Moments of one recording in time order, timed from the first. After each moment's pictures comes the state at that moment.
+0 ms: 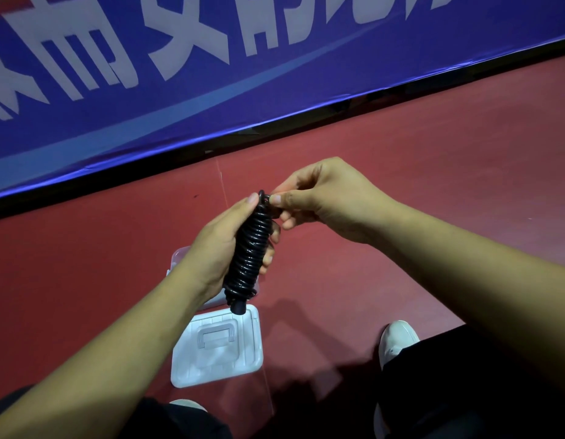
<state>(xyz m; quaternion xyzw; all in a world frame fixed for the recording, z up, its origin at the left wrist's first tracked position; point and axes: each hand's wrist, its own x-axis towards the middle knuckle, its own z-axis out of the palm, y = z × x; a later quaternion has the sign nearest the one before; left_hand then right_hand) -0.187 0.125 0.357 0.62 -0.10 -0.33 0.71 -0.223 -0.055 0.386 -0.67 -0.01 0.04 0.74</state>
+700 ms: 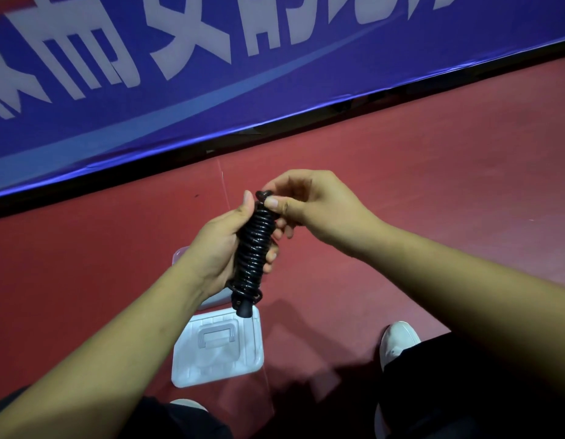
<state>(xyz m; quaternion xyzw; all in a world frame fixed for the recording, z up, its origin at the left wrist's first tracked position) -0.183 0.127 0.357 0.55 -0.10 -0.40 0.73 -0.225 -0.038 0.375 -0.73 -0.05 -0.03 0.68</state>
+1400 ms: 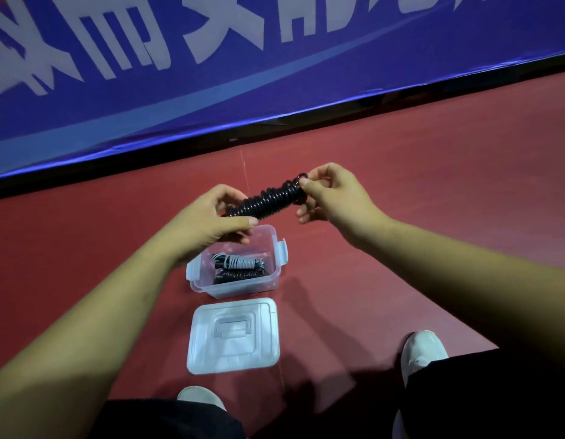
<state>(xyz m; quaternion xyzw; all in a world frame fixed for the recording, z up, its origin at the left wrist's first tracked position) -0.118 0.205 0.339 0.77 -0.12 -0.25 0.58 -0.162 -0.016 0.327 -0.65 0.10 -0.04 0.75</state>
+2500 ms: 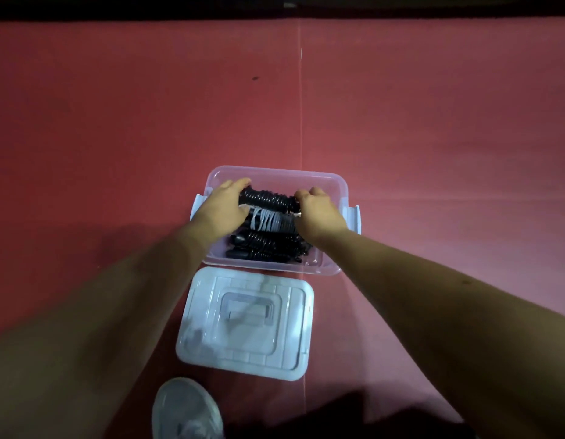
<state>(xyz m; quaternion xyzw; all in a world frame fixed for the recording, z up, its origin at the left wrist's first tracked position) 0.065 0.297 0.005 0.95 -0.06 -0.19 0.24 0.035 0.104 -0.005 -0.95 0.02 0.19 0.24</state>
